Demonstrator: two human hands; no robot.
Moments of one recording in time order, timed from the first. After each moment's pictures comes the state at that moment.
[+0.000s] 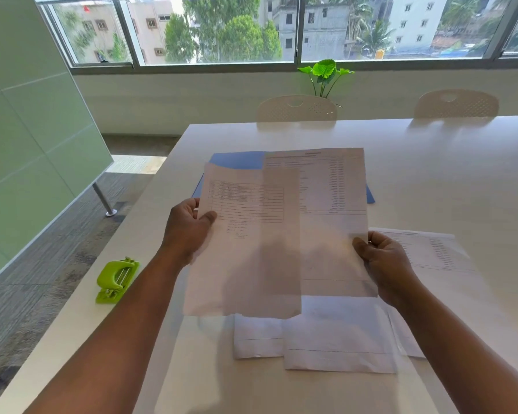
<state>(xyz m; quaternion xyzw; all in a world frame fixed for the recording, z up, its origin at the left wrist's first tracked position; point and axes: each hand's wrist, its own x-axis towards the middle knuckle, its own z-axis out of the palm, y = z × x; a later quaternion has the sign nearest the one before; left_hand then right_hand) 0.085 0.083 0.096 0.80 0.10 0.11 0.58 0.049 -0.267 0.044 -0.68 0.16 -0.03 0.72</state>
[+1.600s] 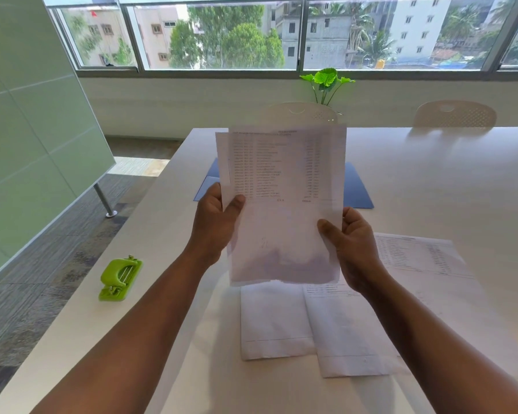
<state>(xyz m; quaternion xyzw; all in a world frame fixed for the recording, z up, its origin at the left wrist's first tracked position) 0.074 0.039 0.111 0.75 -0.03 0.15 0.64 0.050 -0.207 0.084 -0.66 0.01 -0.10 0.74</state>
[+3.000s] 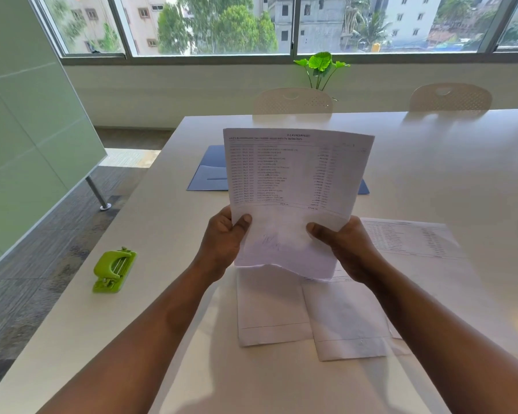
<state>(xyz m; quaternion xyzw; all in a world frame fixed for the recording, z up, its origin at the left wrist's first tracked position) 0.049 0.021 0.073 0.74 -0.04 0.06 0.67 0.048 -0.220 0.065 -0.72 0.00 -0.02 0.69</state>
